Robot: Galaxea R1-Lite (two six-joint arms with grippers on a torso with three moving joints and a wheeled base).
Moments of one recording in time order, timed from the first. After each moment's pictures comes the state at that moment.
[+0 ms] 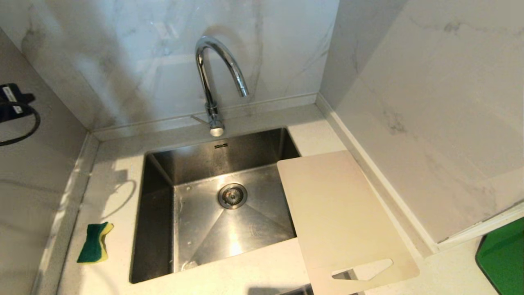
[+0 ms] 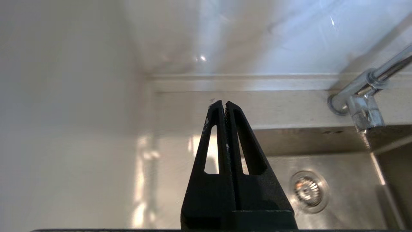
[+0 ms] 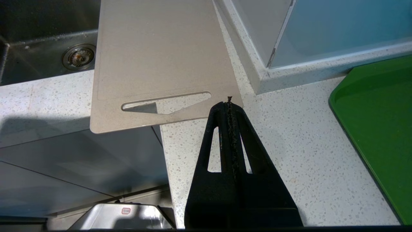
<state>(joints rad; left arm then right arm) 0.21 1.44 -1.13 -0.28 -0.04 -0.13 0.01 0.00 0.00 0.01 0.01 -0.01</state>
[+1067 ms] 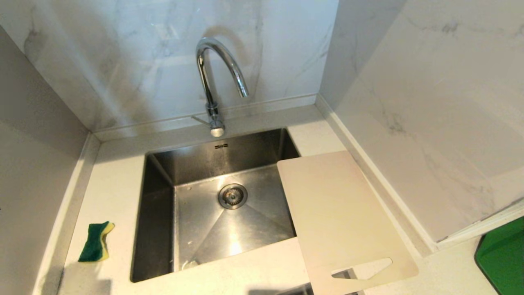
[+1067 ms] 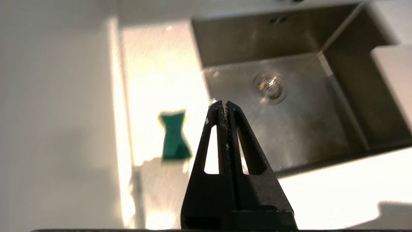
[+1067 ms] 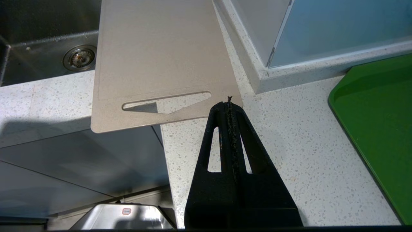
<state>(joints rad) -0.05 0.66 -0.37 -0.19 0.07 -0.12 0.01 0.00 0.00 0.01 0.01 0.00</state>
